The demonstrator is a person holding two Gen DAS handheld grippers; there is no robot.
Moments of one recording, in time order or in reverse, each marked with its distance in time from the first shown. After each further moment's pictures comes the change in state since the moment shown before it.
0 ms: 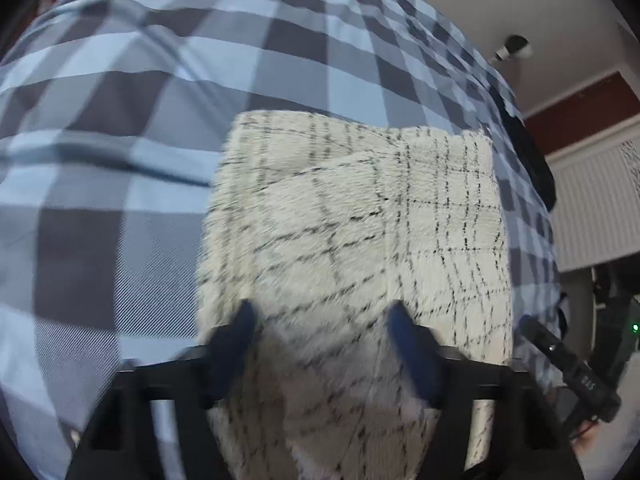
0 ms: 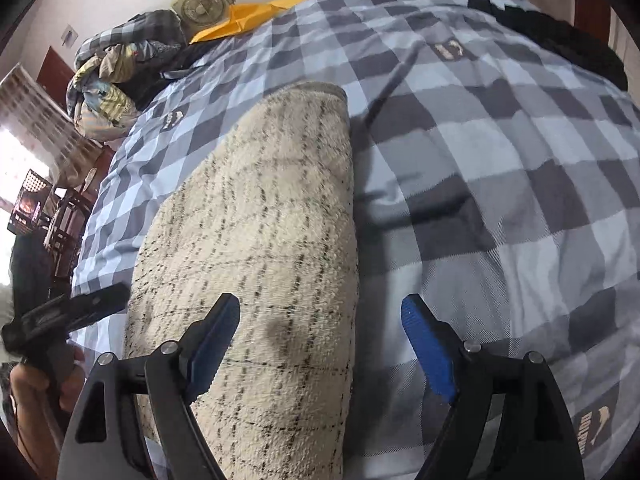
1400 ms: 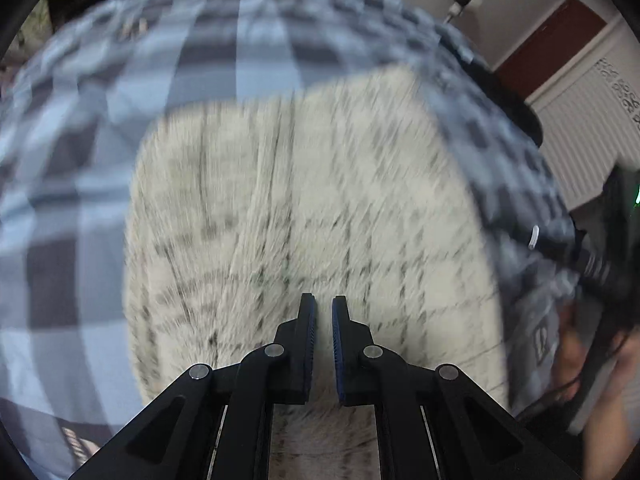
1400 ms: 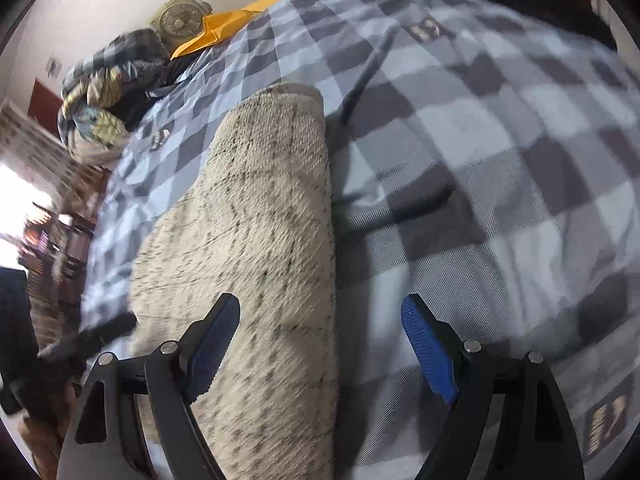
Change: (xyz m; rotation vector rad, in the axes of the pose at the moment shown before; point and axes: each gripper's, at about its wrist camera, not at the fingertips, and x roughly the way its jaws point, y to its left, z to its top) left arm 0.014 -0.069 -0.045 0.213 -0.006 0.063; right arm 0.000 -0.017 0.009 0.053 -0.005 0.011
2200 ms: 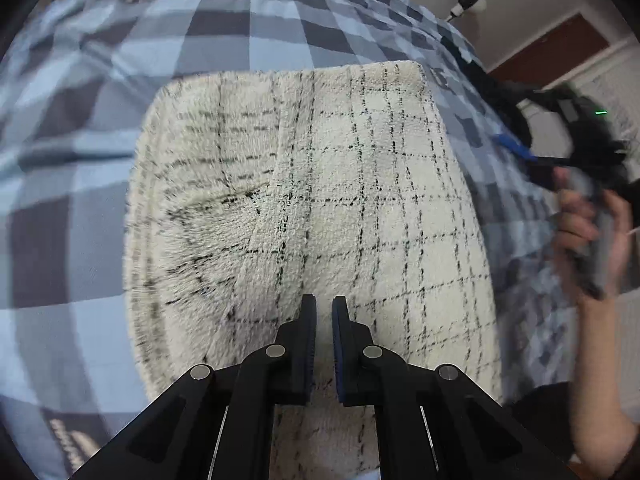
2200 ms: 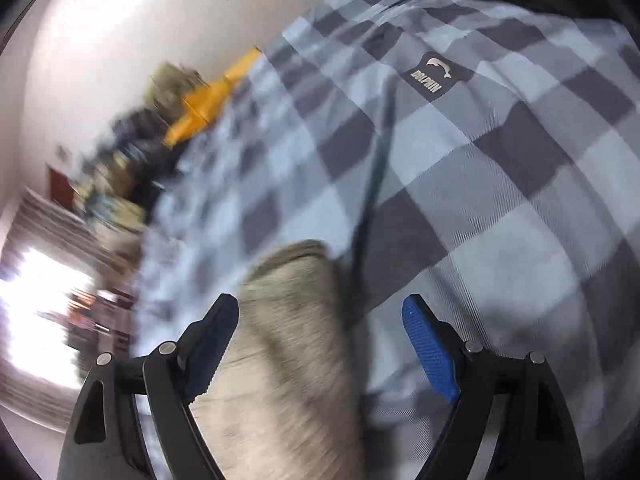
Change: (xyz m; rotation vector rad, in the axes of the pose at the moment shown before) left arm -0.015 0.021 -0.008 -0.021 0.036 -0.036; right arm 0.012 -0.056 0.109 0.279 -0.112 0.244
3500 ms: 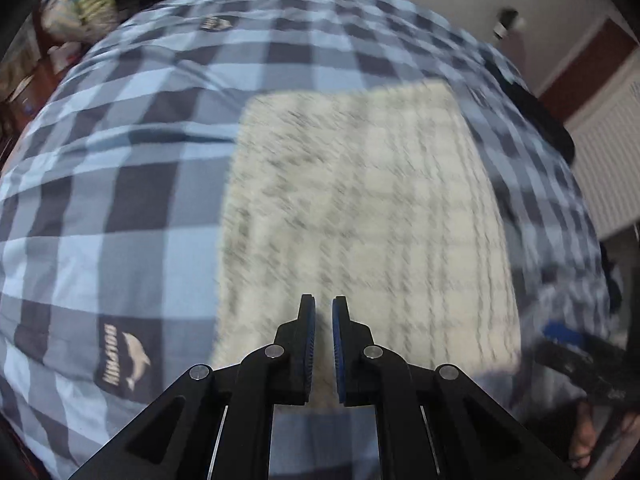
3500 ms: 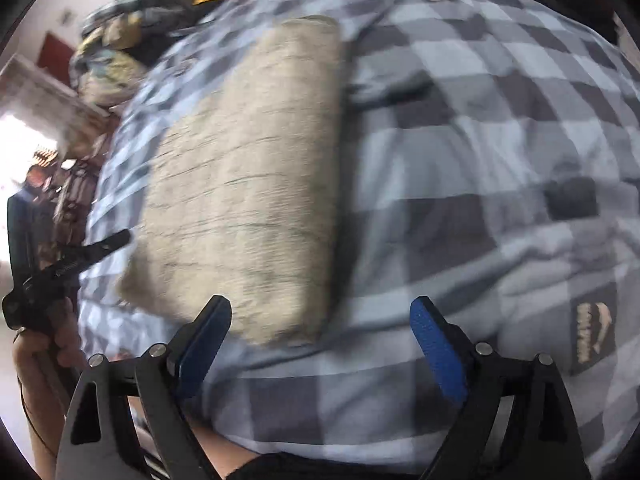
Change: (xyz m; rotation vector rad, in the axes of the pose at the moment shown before) left arm -0.046 -0.023 -0.064 -0.050 -0.076 0.212; right arm -0.074 0.017 -0.173 -0.328 0.300 -0.220
